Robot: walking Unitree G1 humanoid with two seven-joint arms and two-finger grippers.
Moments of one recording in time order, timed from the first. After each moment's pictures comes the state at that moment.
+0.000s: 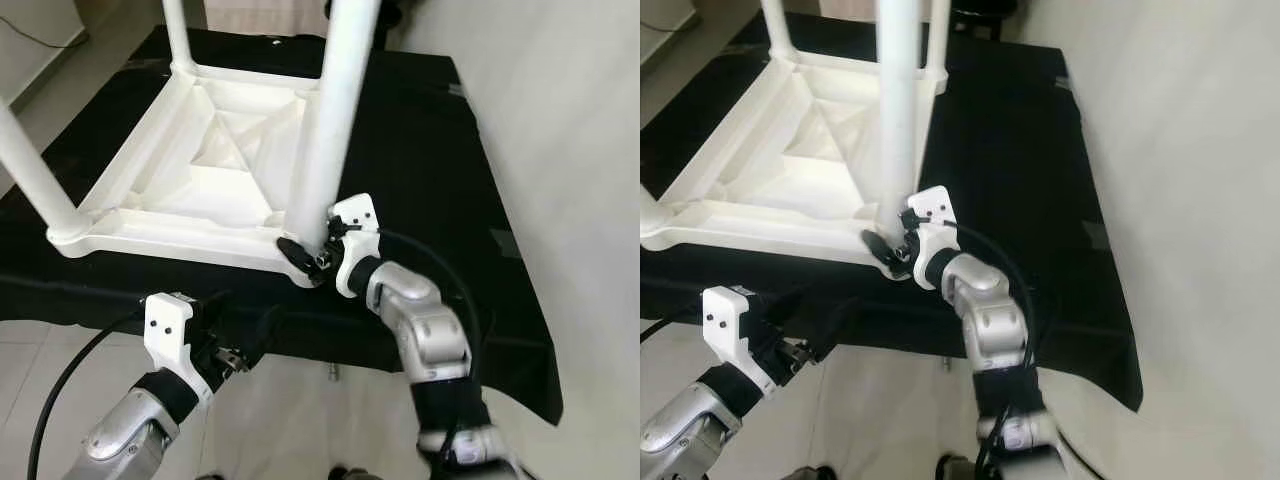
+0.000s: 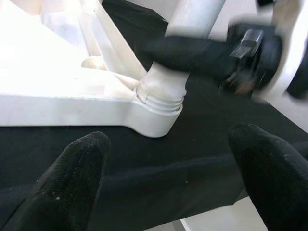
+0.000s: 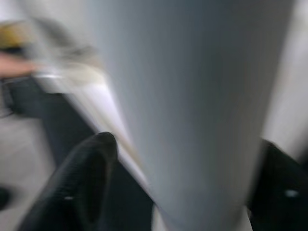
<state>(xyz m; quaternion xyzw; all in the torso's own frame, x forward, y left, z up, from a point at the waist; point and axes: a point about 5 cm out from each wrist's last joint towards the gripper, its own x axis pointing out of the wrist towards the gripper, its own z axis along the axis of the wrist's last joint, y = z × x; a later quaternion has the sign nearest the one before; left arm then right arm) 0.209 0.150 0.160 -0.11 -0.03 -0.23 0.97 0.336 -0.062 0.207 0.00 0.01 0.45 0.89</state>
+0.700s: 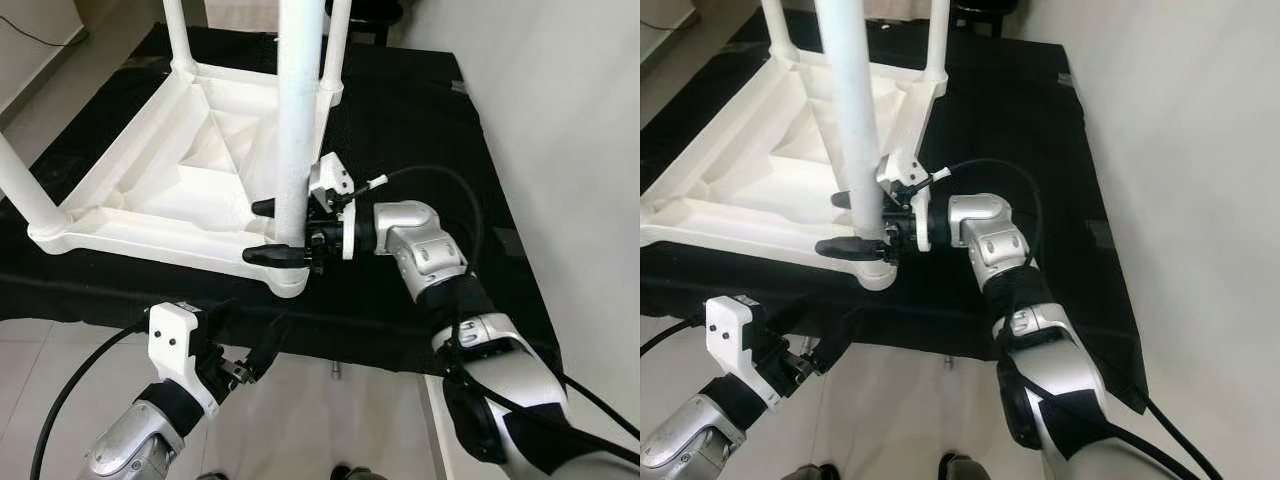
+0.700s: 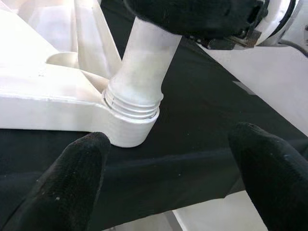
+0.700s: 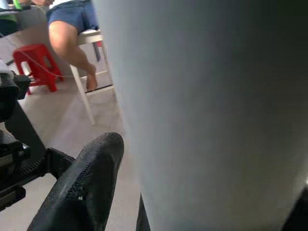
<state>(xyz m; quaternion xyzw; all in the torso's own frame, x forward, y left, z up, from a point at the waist) 0.198 0.145 0.160 -0.11 -0.03 -0.24 0.96 0.360 -0.045 0.233 -0.08 -0.02 0.69 0.72</state>
